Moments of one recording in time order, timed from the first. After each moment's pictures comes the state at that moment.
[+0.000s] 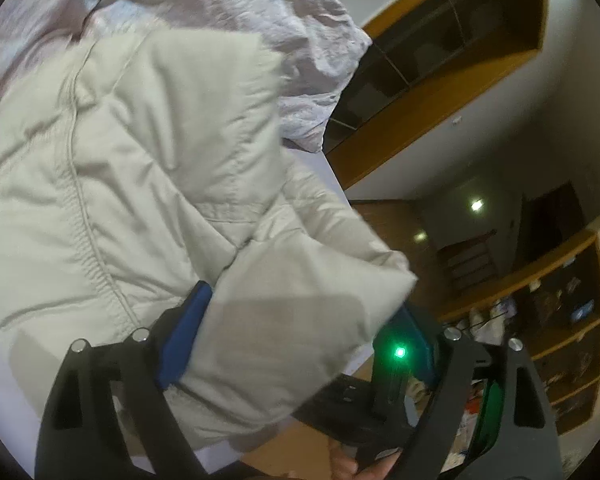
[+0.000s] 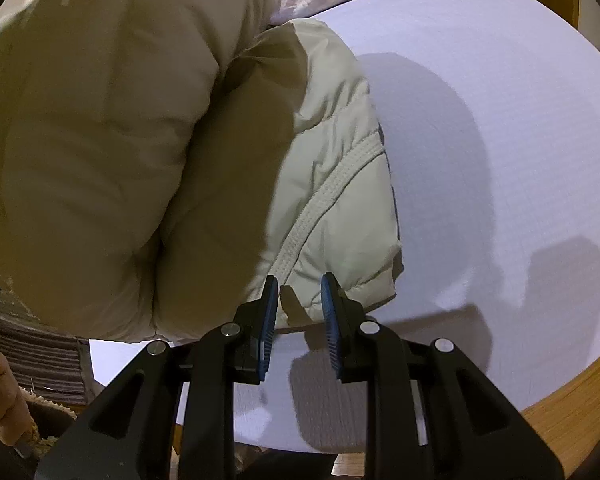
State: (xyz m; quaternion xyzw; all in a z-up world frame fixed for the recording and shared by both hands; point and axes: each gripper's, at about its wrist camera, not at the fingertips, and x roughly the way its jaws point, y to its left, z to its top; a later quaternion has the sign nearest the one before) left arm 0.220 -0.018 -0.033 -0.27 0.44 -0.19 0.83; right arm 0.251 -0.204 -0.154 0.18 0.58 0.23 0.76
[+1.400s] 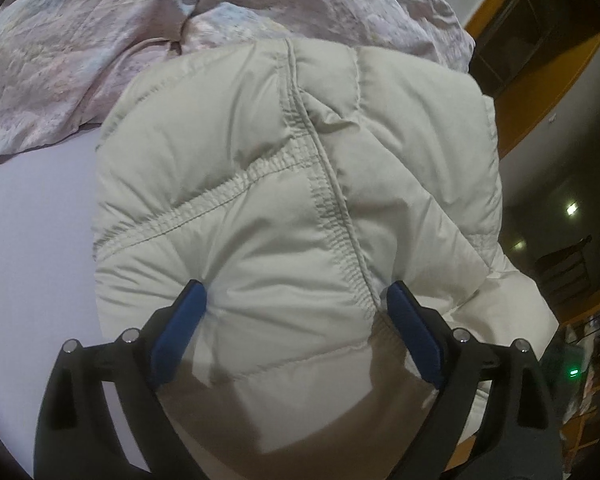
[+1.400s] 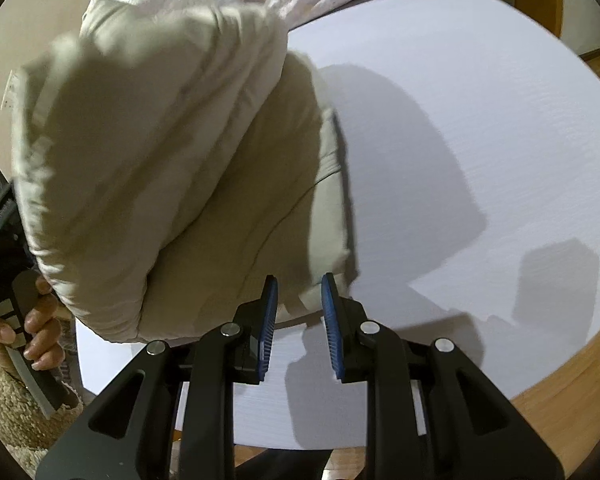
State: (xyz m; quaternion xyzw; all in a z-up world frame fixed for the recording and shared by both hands) left arm 0.245 0.025 -0.081 -0.17 0.47 -0.02 0.86; right arm 0.233 -0.233 -0.144 0.17 0.57 0.20 0.78
